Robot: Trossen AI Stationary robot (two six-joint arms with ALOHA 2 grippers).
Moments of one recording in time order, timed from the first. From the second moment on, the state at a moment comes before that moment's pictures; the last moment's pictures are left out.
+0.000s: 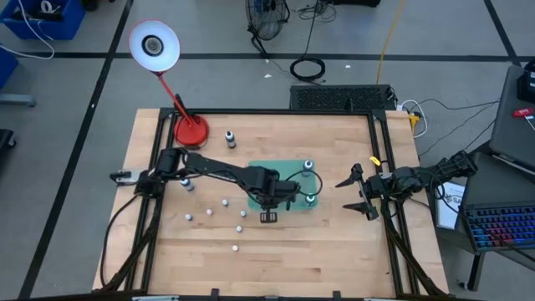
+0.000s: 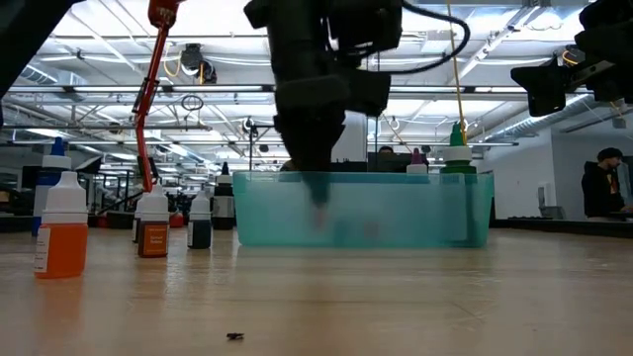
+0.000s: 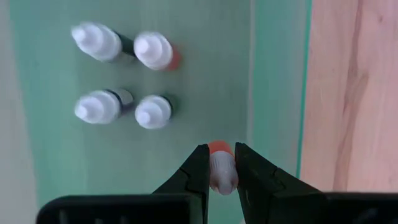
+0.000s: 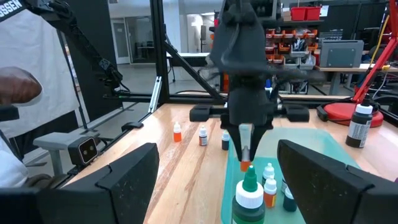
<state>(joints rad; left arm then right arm) -0.10 2.16 1.74 -0.93 -0.04 -0.11 0.32 0.03 0.02 0.04 0.10 0.04</state>
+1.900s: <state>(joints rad) -0.35 1.48 1.14 -0.99 -0.29 -0.69 0.32 0.04 0.02 0.04 0.10 0.04</state>
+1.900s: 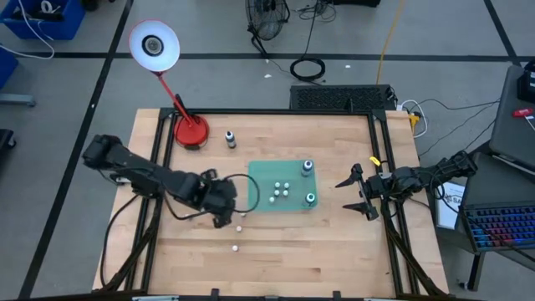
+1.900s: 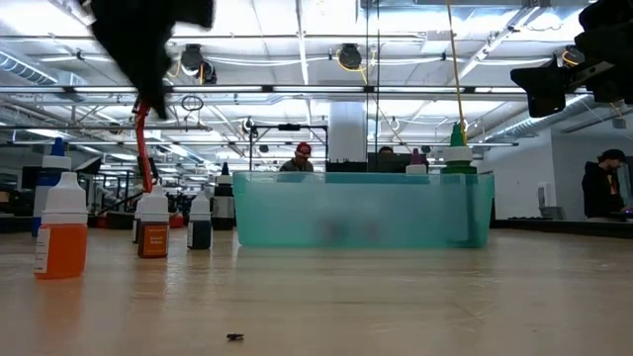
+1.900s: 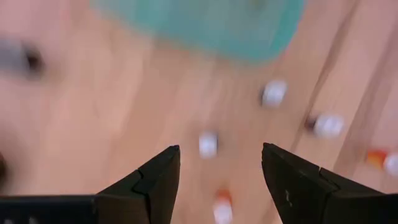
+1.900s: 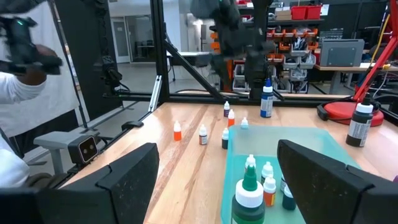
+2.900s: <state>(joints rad) -0.58 1.43 0.78 -1.04 0.01 -1.27 0.32 0.04 0.02 0.04 0.10 0.04</state>
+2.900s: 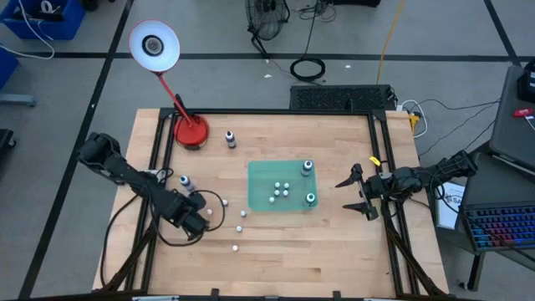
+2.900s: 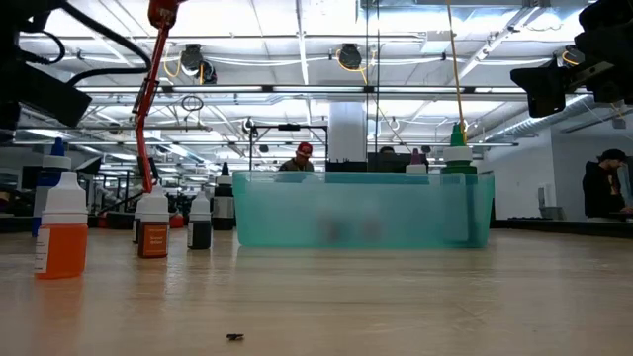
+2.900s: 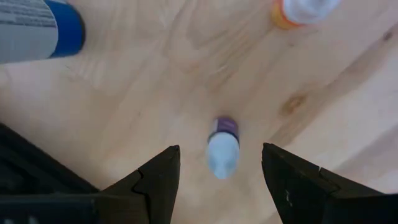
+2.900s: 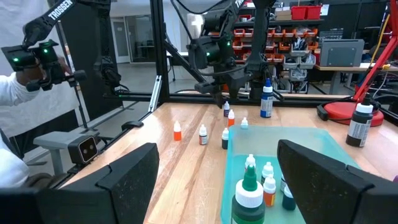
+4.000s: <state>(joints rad) -0.58 1.43 0.71 -0.97 0.01 -1.23 0.32 0.04 0.02 0.04 0.10 0.04</state>
